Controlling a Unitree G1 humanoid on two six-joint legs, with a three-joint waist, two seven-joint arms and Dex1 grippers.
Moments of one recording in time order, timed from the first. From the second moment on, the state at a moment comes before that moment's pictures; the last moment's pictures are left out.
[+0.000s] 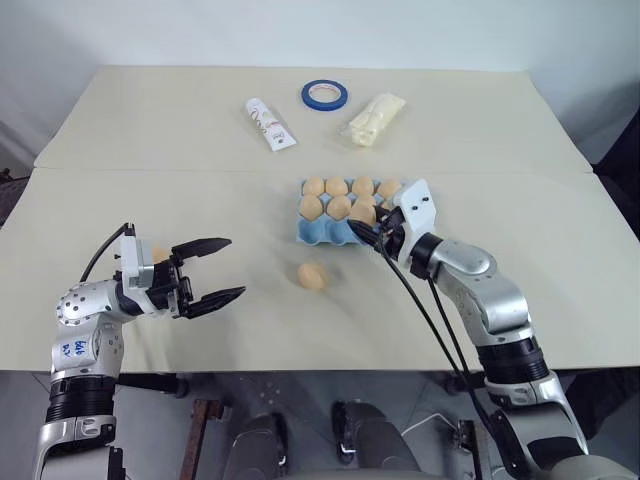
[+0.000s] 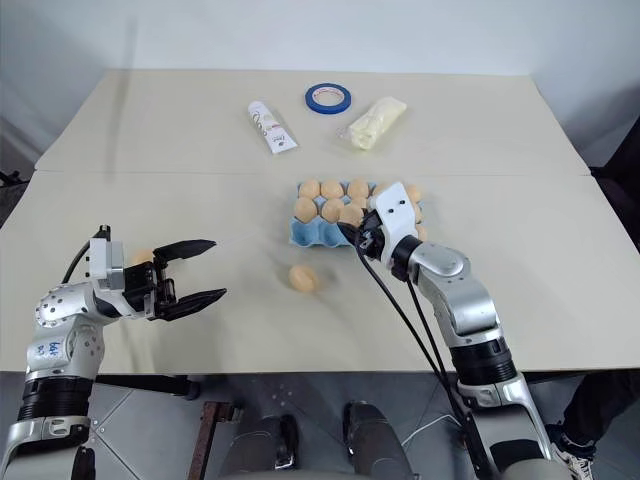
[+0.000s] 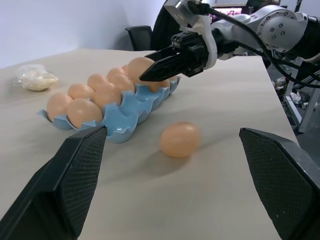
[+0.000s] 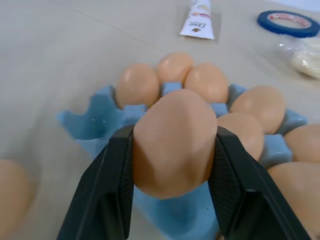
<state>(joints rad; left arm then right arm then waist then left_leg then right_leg) -0.29 0.59 0.25 0.23 -0.56 -0.06 -1.32 -0.57 -0.34 0.11 0.01 0.24 0.45 0.51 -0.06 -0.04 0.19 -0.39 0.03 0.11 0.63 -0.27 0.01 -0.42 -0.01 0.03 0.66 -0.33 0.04</state>
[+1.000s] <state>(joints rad) -0.22 0.62 0.31 0.21 -0.58 -0.06 -1.31 -0.16 -0.76 -0.21 -0.17 0.54 0.41 1.11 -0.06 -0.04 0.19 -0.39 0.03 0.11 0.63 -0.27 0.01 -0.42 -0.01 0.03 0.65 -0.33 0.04</state>
